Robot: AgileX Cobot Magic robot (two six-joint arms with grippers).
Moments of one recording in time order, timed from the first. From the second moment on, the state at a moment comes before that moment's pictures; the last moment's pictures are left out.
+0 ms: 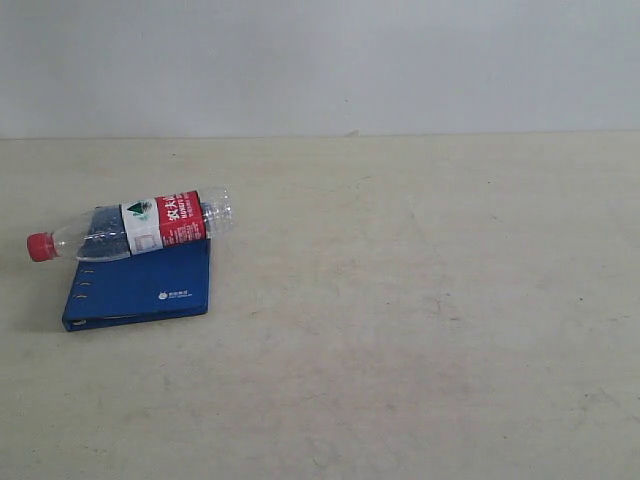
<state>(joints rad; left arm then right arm) 0.08 0.00 0.00 -0.10 0.37 0.00 0.15 0.26 -0.21 -0.84 -0.58 1.28</state>
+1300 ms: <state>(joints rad) 0.08 0.00 0.00 -0.10 0.37 0.00 1.08 2.04 -1.39 -1.30 -0.01 0.71</state>
